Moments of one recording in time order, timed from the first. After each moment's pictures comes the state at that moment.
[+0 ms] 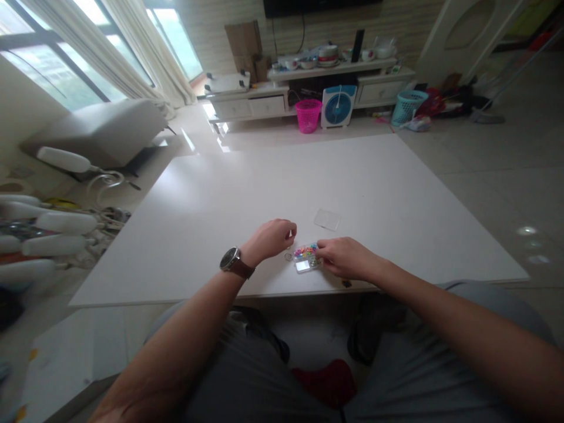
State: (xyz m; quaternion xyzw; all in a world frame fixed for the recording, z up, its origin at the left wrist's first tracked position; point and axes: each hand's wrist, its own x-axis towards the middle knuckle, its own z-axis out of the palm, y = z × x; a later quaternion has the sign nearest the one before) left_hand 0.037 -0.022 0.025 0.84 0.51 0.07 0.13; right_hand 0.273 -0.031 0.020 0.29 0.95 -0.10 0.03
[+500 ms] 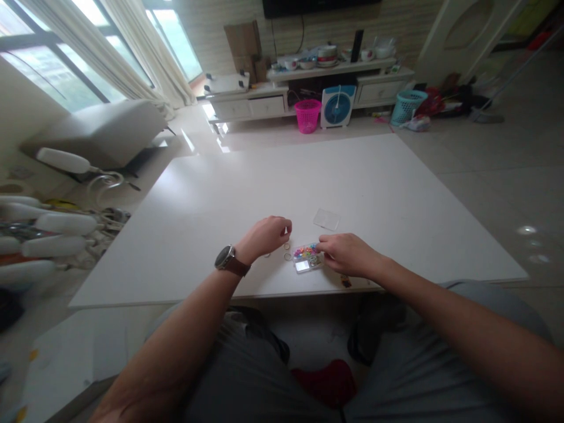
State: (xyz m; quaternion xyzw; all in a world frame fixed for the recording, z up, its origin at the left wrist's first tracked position) left_hand 0.028 -0.017 0.030 0.84 0.53 0.06 0.13; right_hand 0.274 -0.029 0.024 0.32 0.94 -0.08 0.02
